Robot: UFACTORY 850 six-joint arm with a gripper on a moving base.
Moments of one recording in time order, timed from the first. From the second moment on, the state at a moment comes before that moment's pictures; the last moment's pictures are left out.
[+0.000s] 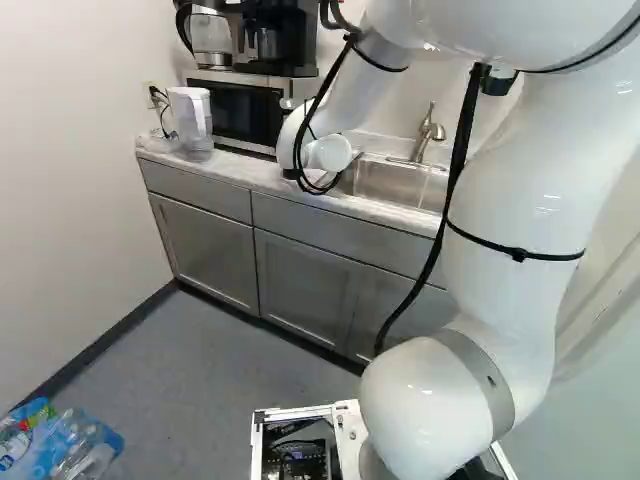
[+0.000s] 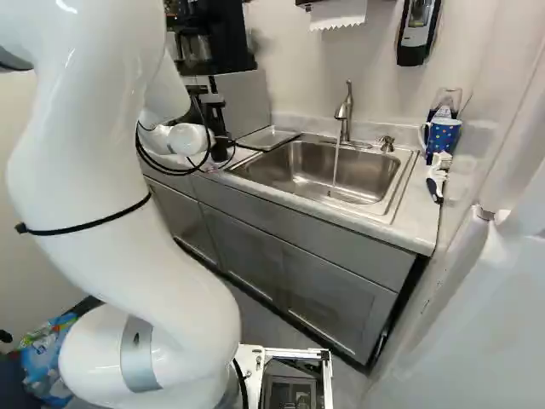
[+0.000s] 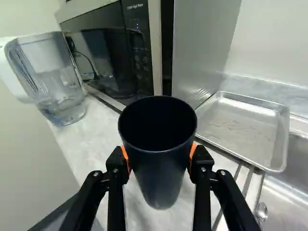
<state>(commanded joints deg) 14.0 -9.1 -48.8 3.3 35.6 0.0</state>
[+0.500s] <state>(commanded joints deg) 11.3 -9.7 -52.7 3.3 35.6 0.0</state>
